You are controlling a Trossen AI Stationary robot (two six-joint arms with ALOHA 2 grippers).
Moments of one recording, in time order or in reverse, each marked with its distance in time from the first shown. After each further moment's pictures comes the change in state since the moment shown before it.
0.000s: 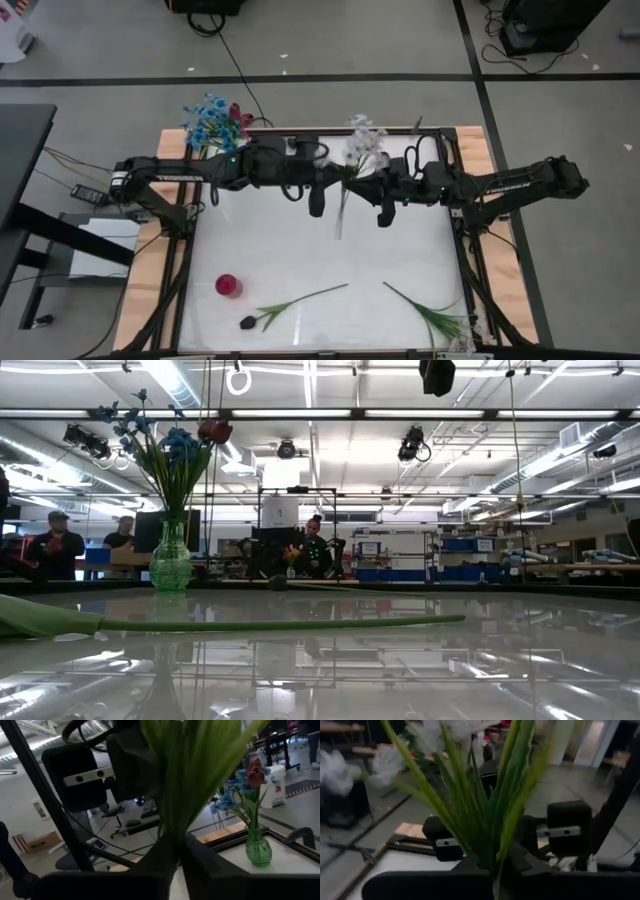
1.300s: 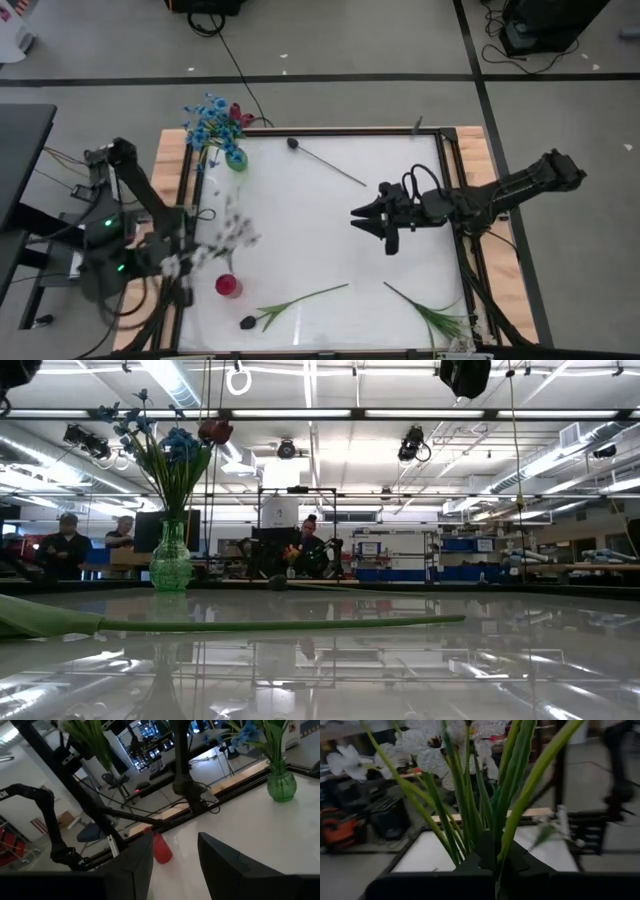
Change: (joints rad) left arm -1.171 -0.429 -0.228 -0.503 -1.250 -0.162; right arm 0.227 -0.007 0.000 -0.215 0.167 0.213
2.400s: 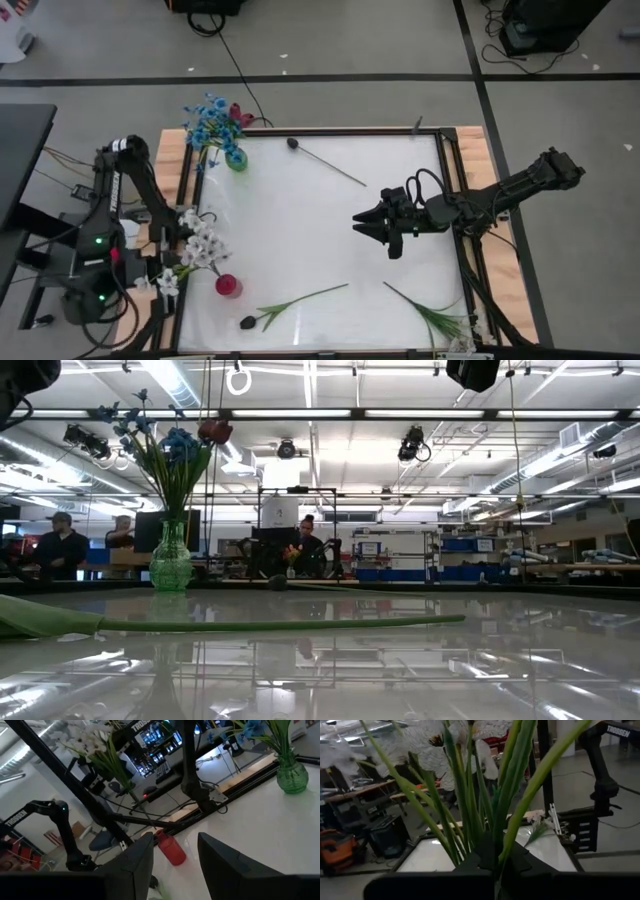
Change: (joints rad) left arm -0.261 -0.030 -0.170 -0.098 -0.240 -0.198; right arm 0.056 0.000 -0.001 0.030 0.054 0.089
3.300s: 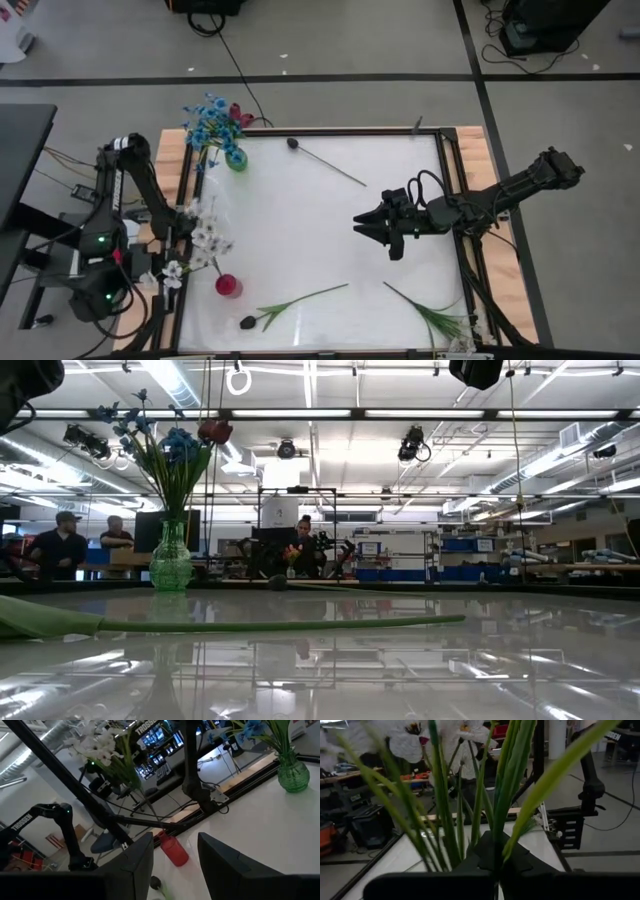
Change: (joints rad) left arm -0.011 -0.033 -0.064 -0.087 0.048 -0.210; right arm 0.019 0.000 0.000 0.006 0.026 0.016
